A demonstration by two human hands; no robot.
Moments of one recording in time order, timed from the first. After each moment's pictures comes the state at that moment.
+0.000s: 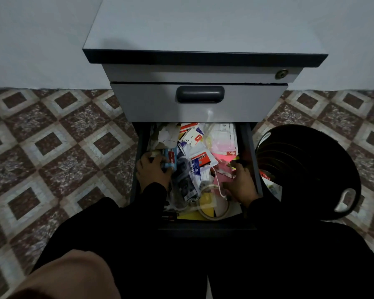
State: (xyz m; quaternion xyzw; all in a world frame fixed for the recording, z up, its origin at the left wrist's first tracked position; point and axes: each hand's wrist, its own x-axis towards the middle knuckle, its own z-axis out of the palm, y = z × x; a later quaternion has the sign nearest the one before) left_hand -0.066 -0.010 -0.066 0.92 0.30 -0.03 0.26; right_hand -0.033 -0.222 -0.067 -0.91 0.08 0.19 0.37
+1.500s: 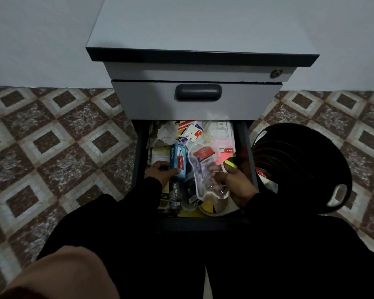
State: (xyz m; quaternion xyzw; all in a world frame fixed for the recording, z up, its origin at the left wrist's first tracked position) left_hand -0.072 -0.012 -0.066 0.73 0.35 -0.09 0.58; right_hand -0.046 -0.208 -0.052 -0.66 0.17 0.28 0.67
